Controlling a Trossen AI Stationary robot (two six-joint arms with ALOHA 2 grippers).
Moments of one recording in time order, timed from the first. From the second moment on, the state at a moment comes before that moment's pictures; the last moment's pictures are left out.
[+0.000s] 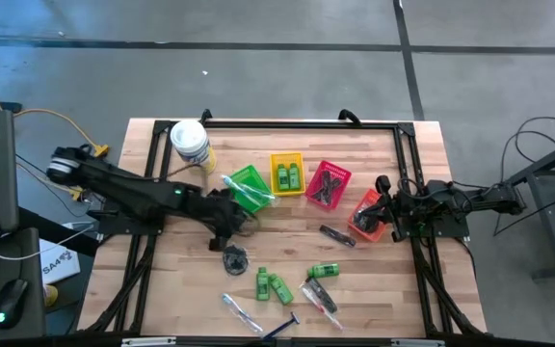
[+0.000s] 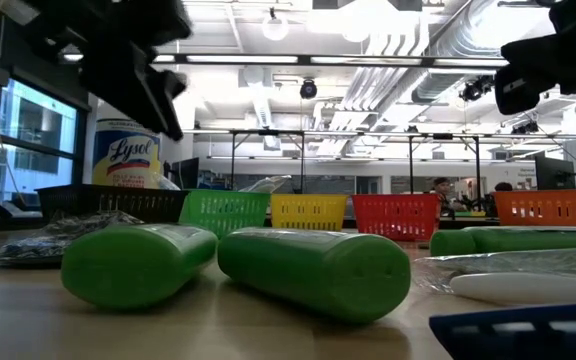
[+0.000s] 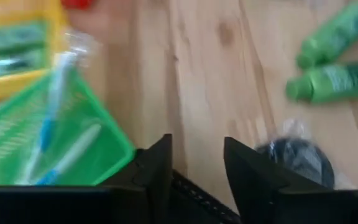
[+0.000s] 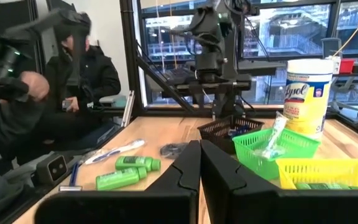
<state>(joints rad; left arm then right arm) -0.21 1.24 0.79 -0.39 -0.11 -0.05 0.11 0.01 0.03 0.06 -0.08 0.06</state>
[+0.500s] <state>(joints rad) -0.28 1.63 1.10 -0.74 0.02 0.05 0.11 0.01 0.03 0.04 -0.09 0.06</state>
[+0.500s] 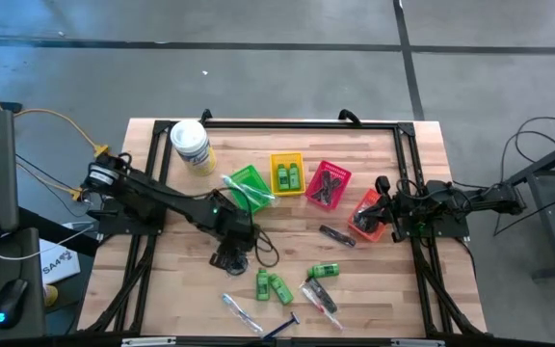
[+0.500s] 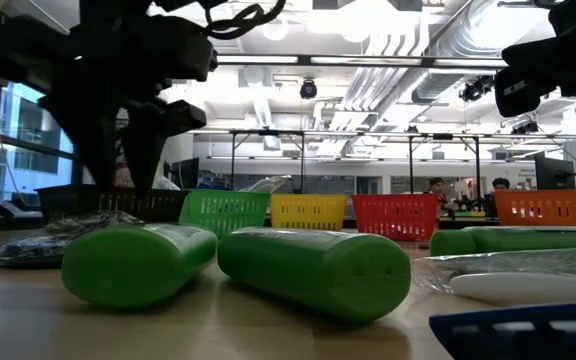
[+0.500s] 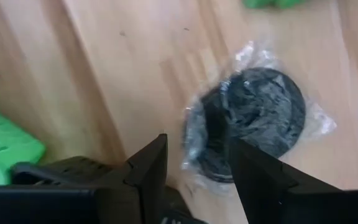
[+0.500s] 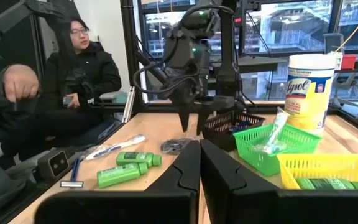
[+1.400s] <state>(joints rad) -0.31 1.75 1.10 -0.72 -0.06 0.05 0.11 0.02 0.03 0.01 -0.08 0.08</state>
